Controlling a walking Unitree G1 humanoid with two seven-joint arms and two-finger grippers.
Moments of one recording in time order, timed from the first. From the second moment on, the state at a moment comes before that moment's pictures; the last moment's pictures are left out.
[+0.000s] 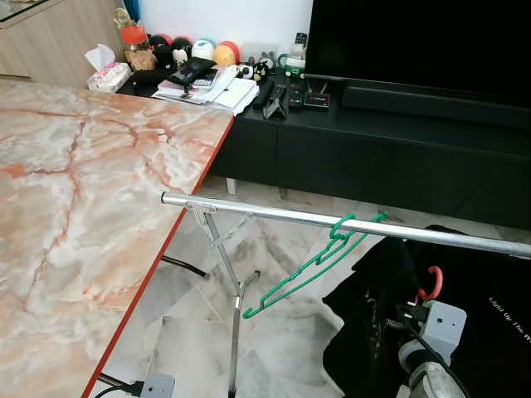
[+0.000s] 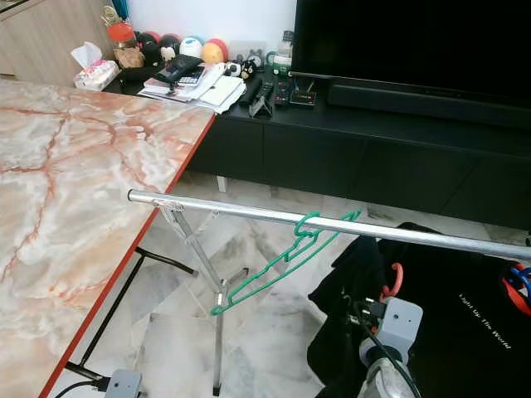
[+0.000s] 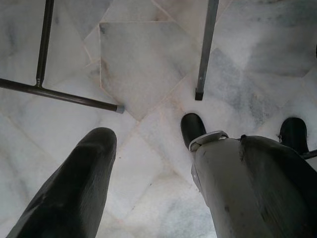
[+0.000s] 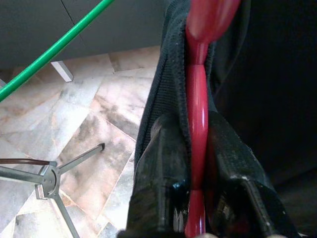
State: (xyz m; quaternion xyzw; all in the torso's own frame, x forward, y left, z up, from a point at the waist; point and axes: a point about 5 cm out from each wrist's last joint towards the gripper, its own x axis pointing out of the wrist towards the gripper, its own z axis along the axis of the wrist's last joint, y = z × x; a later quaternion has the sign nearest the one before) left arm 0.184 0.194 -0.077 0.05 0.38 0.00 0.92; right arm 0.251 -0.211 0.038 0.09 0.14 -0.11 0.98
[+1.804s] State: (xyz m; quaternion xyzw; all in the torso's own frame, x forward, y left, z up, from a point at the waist) left arm 0.182 0.203 -0.077 0.05 0.39 0.02 0.92; right arm 0.269 -0.226 0.043 0.11 0.11 -0.17 0.97
